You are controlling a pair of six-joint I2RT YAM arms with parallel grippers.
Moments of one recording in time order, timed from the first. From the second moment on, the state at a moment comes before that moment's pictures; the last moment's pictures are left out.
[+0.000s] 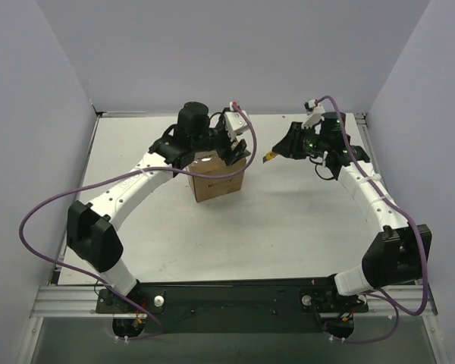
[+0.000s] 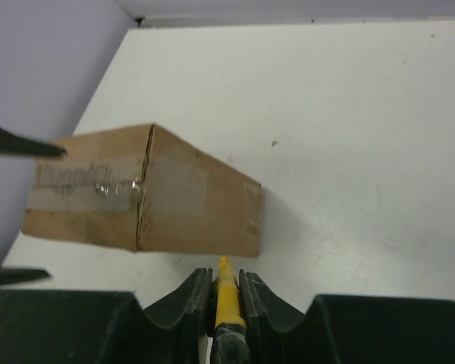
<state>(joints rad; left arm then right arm) -0.61 1.66 1.52 -0.23 0.49 0.39 0.17 1.45 1.24 -0.27 -0.50 0.32</state>
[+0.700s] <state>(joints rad) -0.17 1.72 1.40 -0.19 0.49 0.22 0.46 1.55 1.27 -0.45 -0.46 -0.19</state>
